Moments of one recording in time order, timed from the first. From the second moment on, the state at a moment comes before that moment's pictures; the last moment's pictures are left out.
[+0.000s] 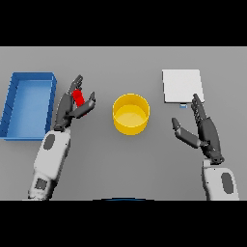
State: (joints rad) left arm -0.45 0.00 0.06 -0.96 -0.16 0.10 -0.17; right arm 0.01 -0.10 0.04 -1.61 0.11 0.02 -0.05
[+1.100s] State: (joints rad) left arm -0.51 0.01 0.02 -1.10 -0.24 0.13 -0.12; right arm 0.02 -0.08 0.06 -1.61 0.15 0.00 -0.07
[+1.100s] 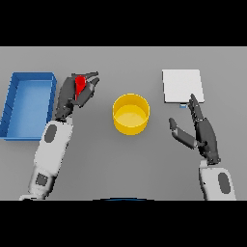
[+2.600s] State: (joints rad) left arm -1.04 0.31 -0.75 -0.91 -0.85 -0.36 0.14; right arm 0.03 -0.05 0.06 -1.63 0.10 0.01 -0.03
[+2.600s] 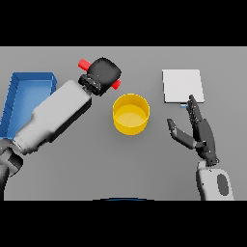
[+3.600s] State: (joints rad) left arm -1.31 0.23 -1.19 -0.79 -1.05 -0.45 0.03; right arm 0.03 -0.07 0.04 -1.62 0.10 0.01 -0.02
